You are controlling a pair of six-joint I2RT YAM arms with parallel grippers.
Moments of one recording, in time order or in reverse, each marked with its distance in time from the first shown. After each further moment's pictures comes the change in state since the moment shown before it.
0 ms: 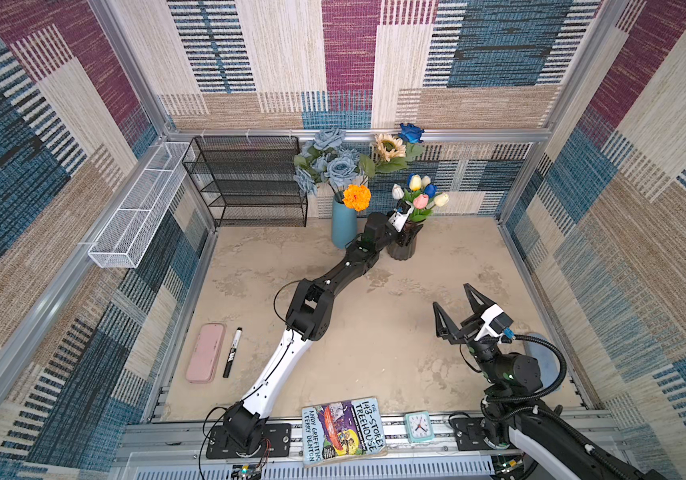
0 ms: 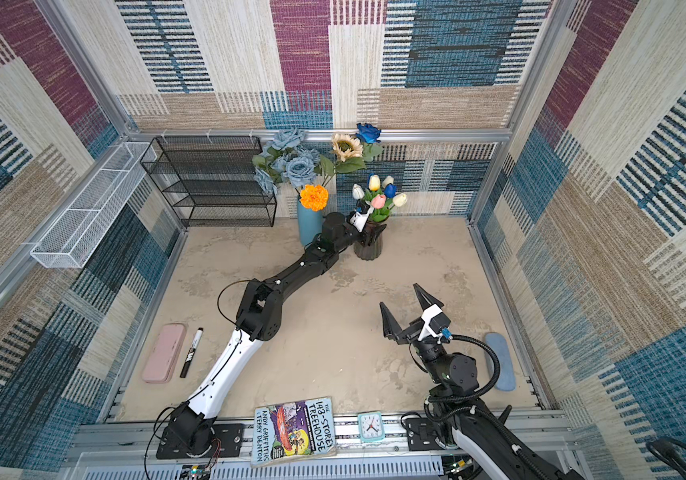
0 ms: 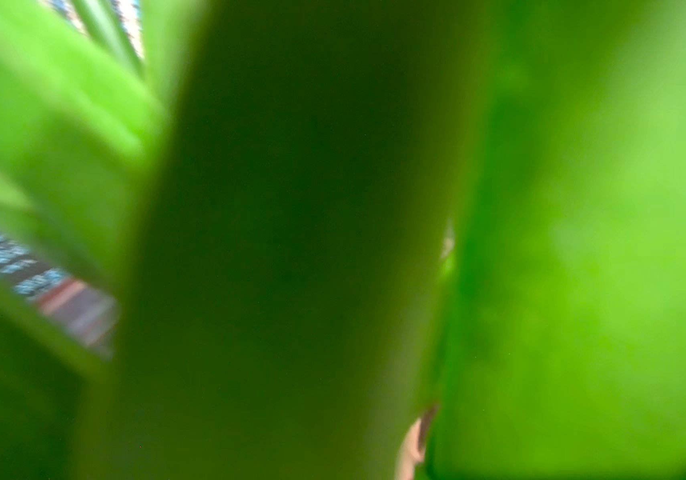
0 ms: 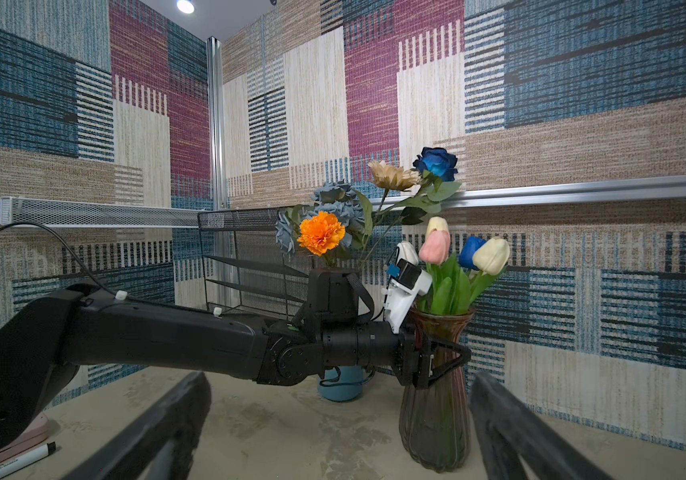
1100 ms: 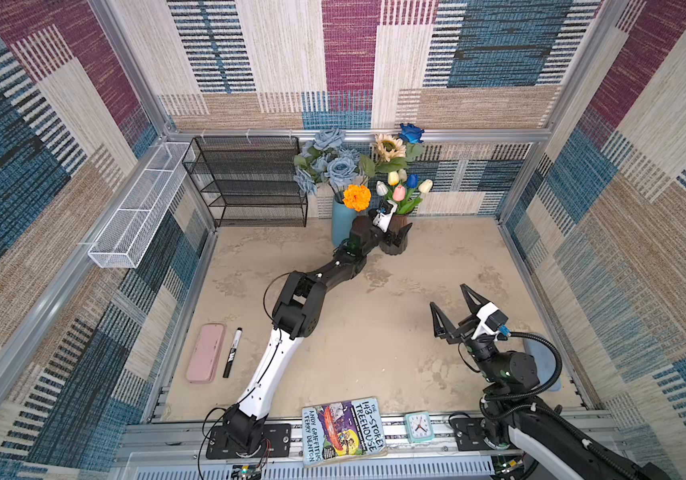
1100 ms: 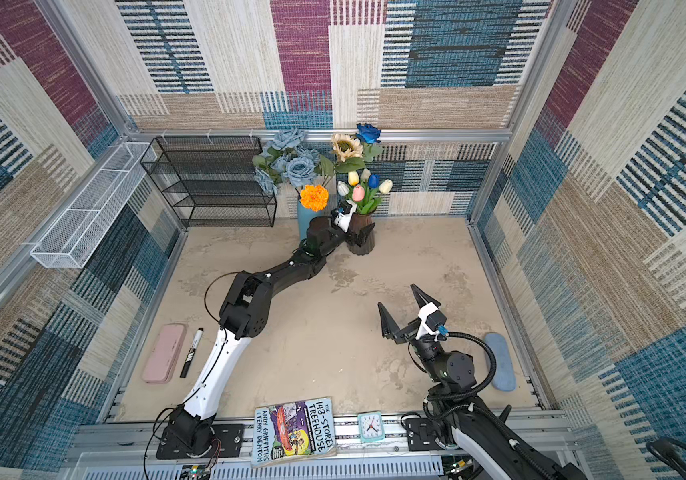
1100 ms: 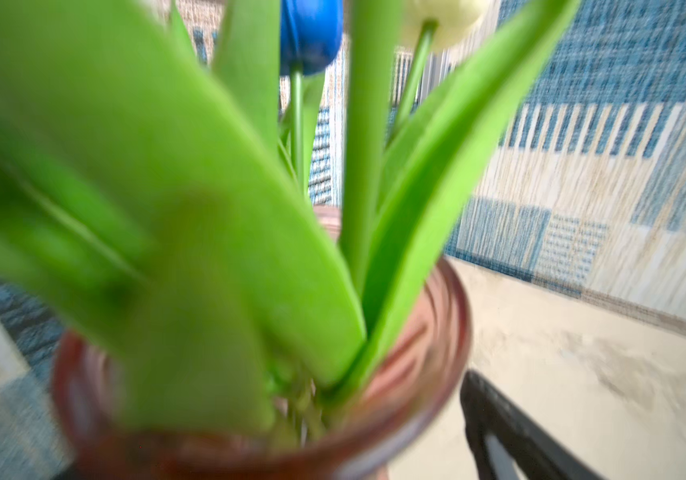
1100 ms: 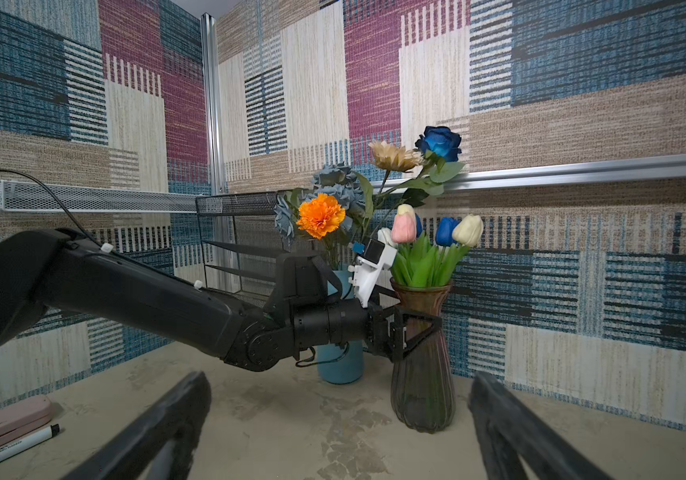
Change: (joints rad) left arm 0.034 -0.253 -0.512 0.323 -0.025 -0.049; right arm 0.000 0.039 0.000 0.000 -0.005 0.000
